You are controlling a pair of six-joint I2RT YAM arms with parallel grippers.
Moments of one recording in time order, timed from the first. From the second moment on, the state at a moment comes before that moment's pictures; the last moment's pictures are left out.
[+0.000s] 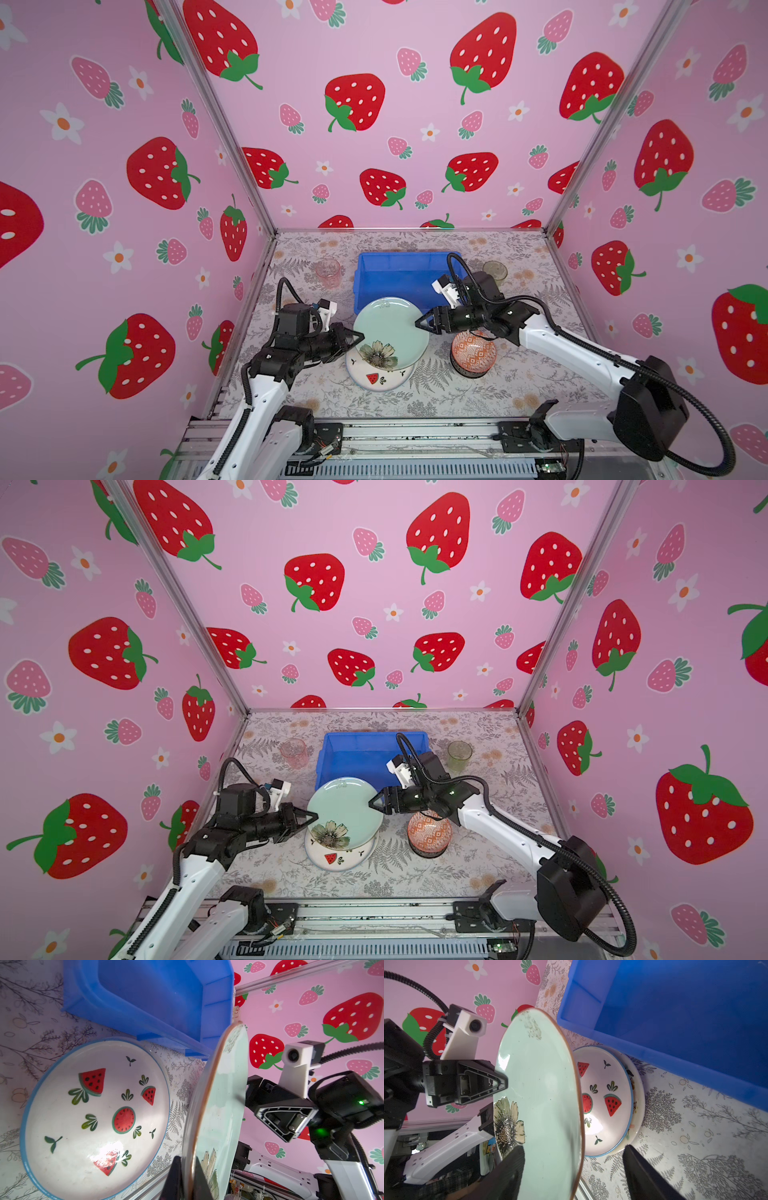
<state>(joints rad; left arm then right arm) -0.12 0.77 0.61 -0.60 0.78 -0.72 0.75 1.32 0.91 -0.32 -0.61 0.56</state>
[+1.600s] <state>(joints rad) -0.12 0.76 0.62 -0.53 0.77 -0.63 0.72 1.34 0.88 -0.19 -0.69 0.65</state>
